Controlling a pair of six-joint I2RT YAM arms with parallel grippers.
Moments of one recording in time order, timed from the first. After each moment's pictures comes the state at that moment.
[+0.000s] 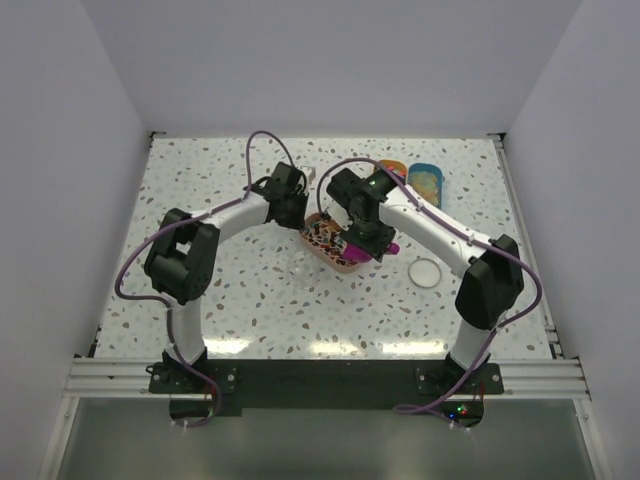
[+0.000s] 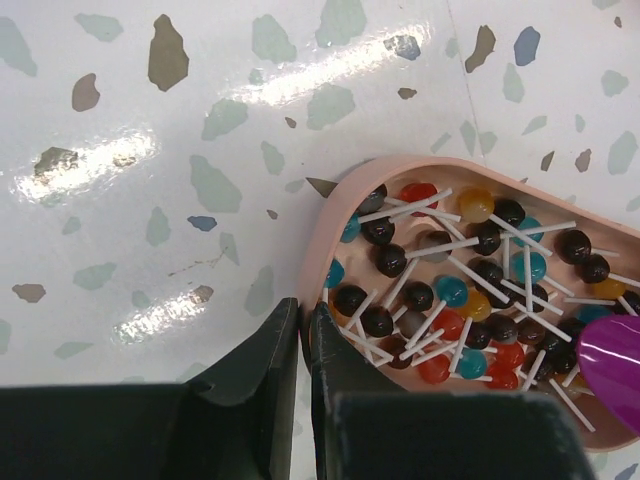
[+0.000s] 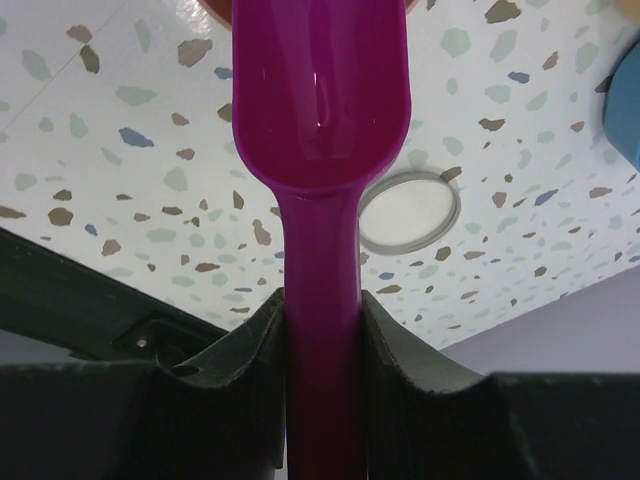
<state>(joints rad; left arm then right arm) -0.49 1.95 1.36 -0.37 0.08 -0.23 0.73 1.78 1.64 -1.35 0.18 -0.25</state>
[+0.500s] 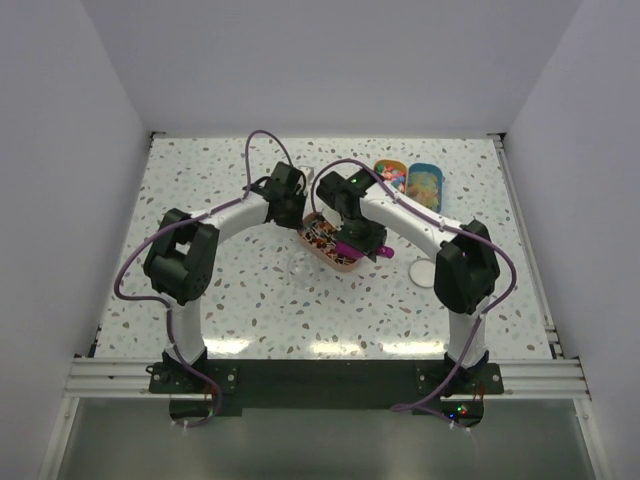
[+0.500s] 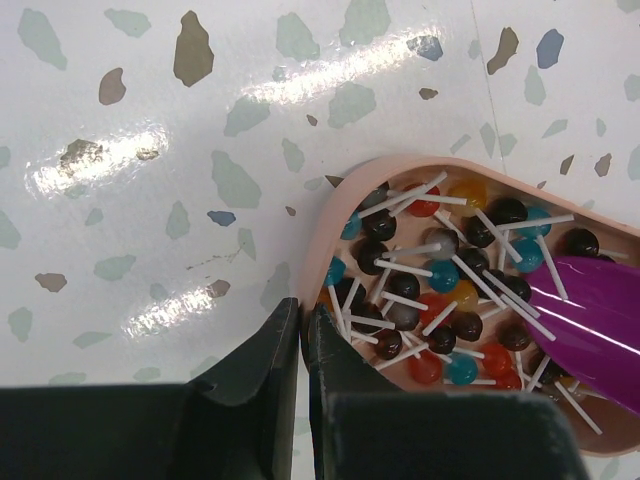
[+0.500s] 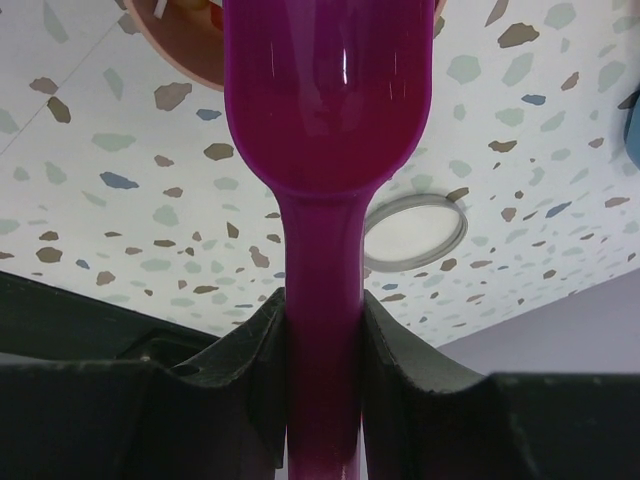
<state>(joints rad) -0.49 1.95 1.36 -0.38 0.04 -0.23 0.73 1.94 1.72 -1.36 0.22 -0.20</state>
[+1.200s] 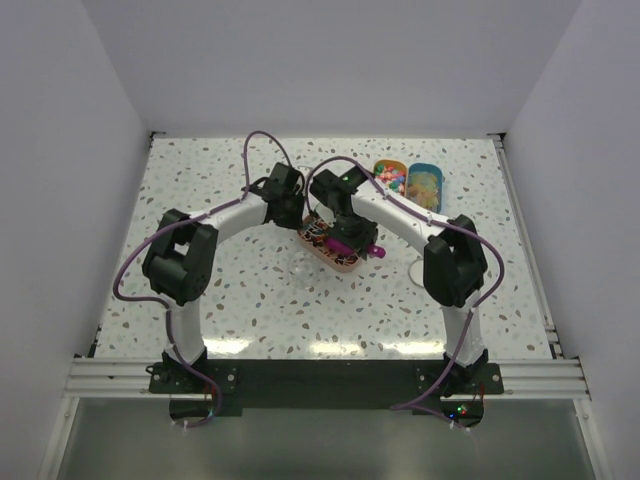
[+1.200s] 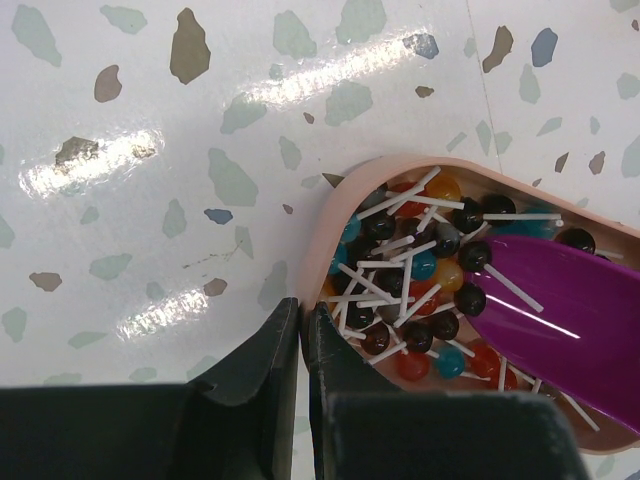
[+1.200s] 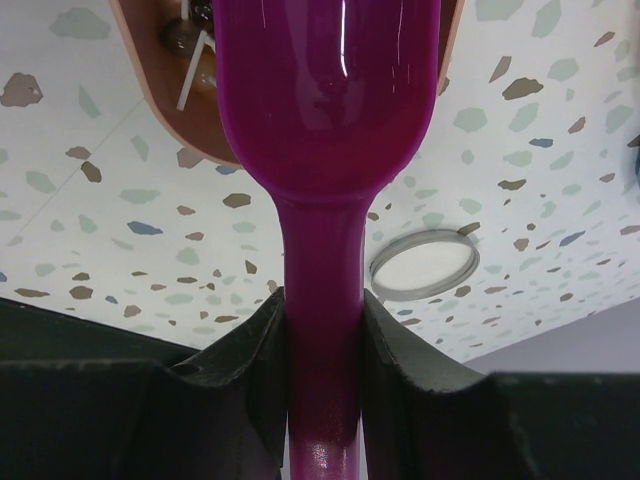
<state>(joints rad) -0.48 1.94 1.34 -0.36 0.06 -0.23 0.73 2.03 1.79 -1.33 0.19 -0.16</state>
